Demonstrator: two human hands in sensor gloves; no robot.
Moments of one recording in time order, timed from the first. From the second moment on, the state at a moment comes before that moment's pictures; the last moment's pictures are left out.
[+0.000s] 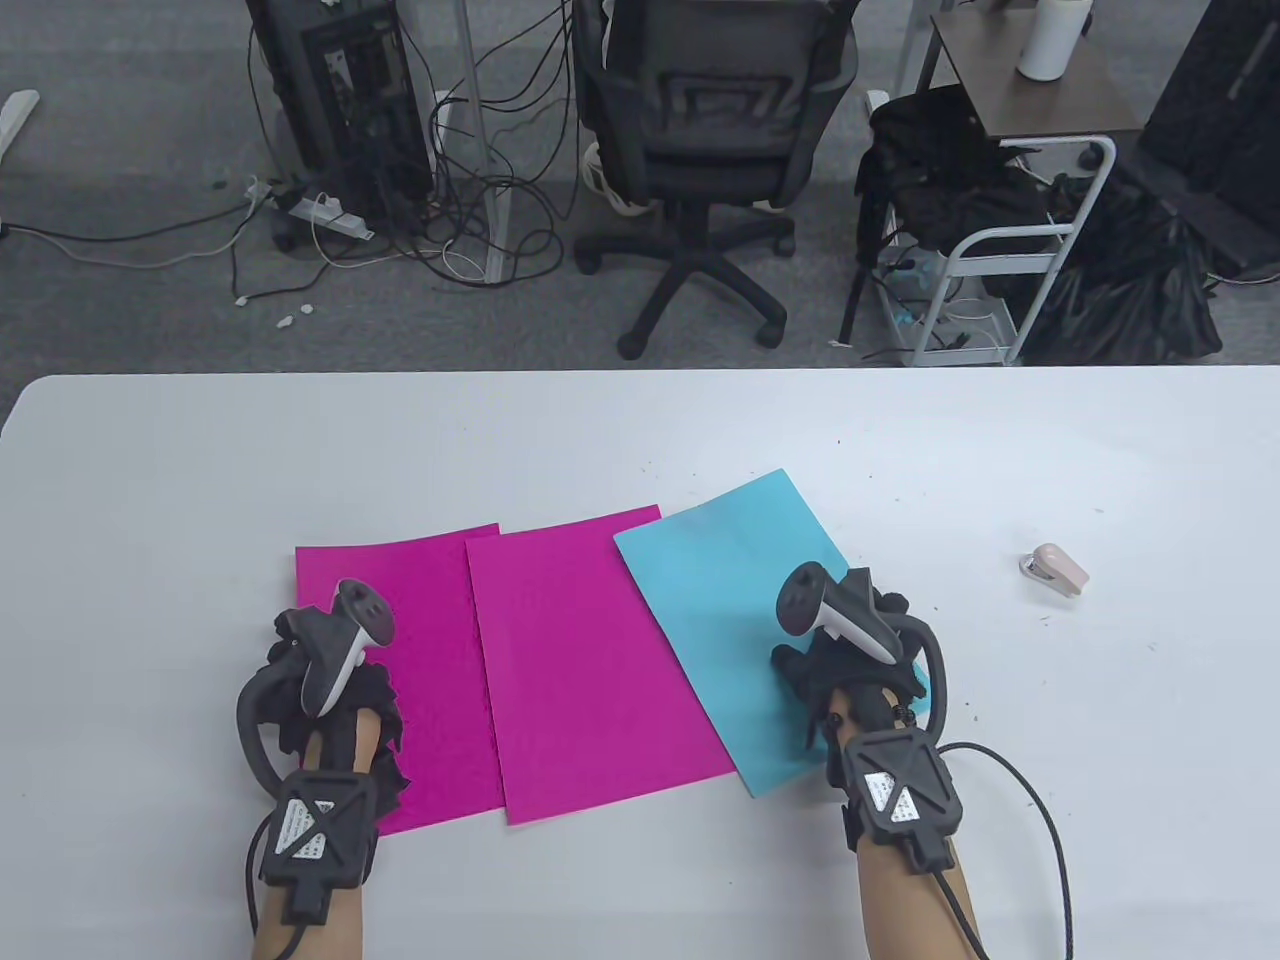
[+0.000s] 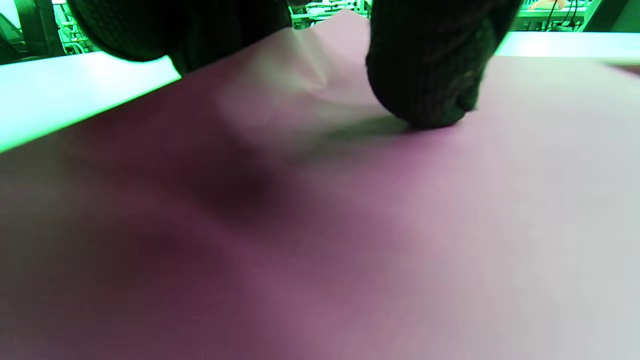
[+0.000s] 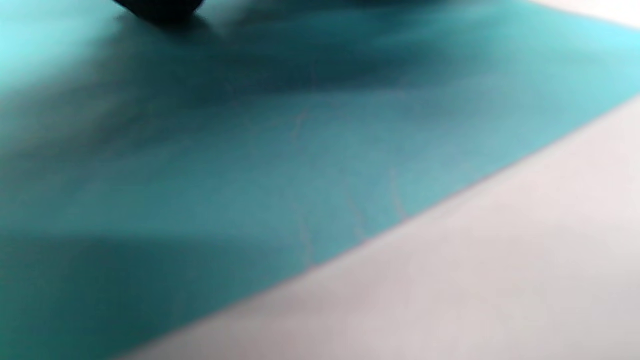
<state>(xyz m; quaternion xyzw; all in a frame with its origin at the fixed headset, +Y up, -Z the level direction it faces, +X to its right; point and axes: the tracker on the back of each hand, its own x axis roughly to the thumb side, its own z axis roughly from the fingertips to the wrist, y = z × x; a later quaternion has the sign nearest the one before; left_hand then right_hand) -0.295 -0.753 -0.333 -0.18 0.28 0.01 0.94 0.150 -0.770 -0.362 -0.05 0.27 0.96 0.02</state>
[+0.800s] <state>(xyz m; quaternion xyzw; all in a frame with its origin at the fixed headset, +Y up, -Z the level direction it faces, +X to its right) -0.250 -0.752 -0.315 -0.20 0.12 0.41 0.88 0.082 -0.772 -0.323 0.00 0.24 0.97 0.01</state>
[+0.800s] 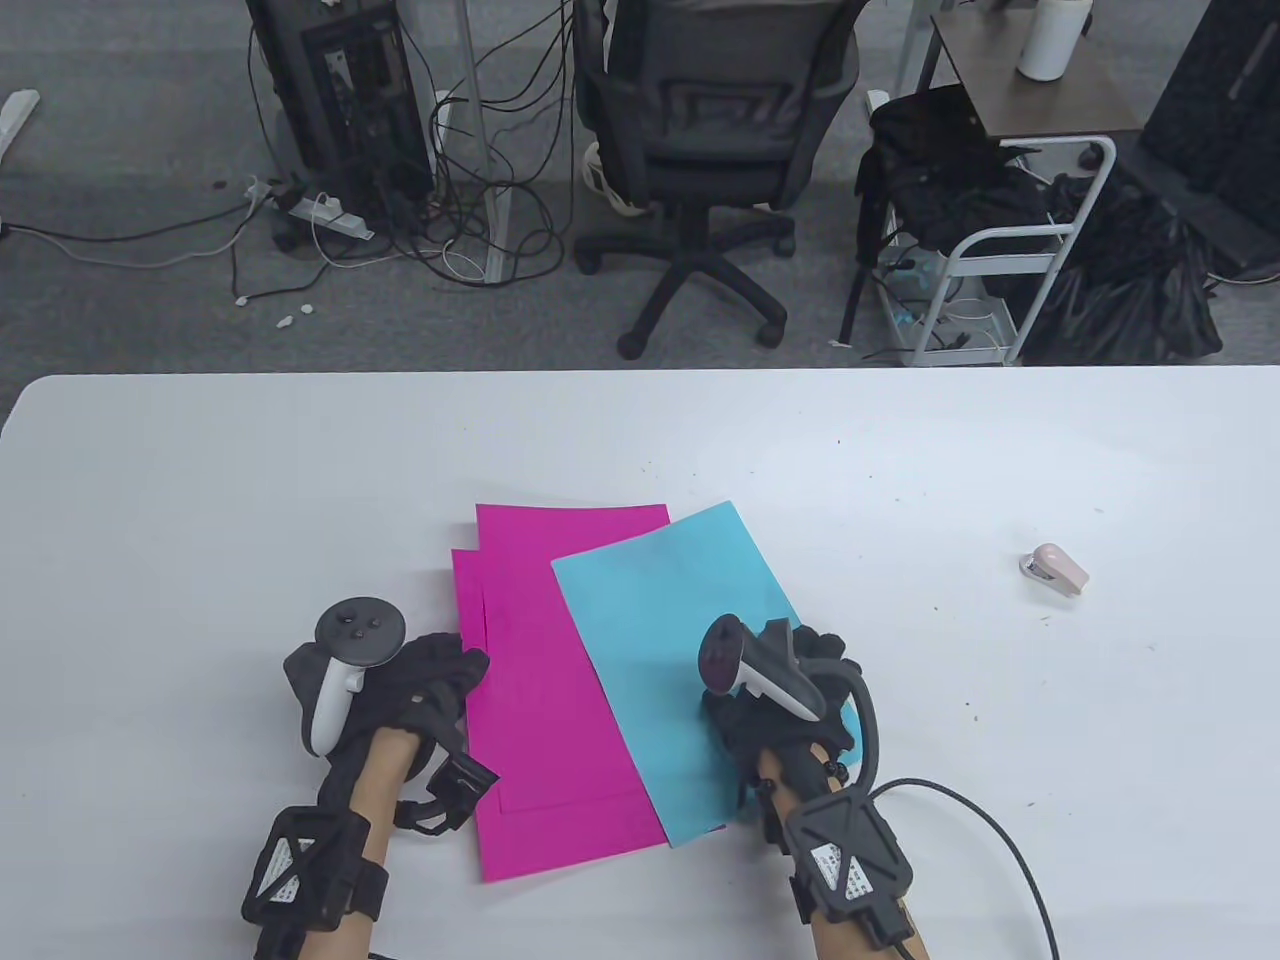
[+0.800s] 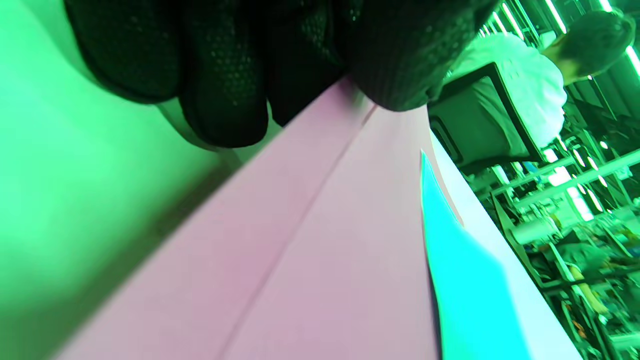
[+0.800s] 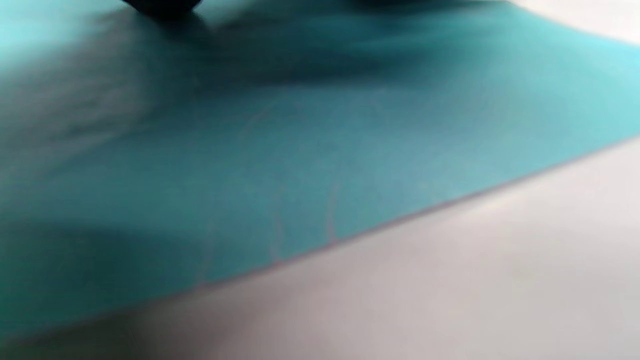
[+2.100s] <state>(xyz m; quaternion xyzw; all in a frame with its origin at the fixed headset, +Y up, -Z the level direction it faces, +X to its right) -0.232 -0.735 -0.302 -0.04 0.03 0.42 0.91 0.093 -0.751 -0.313 0.09 0.15 0.97 0.18</state>
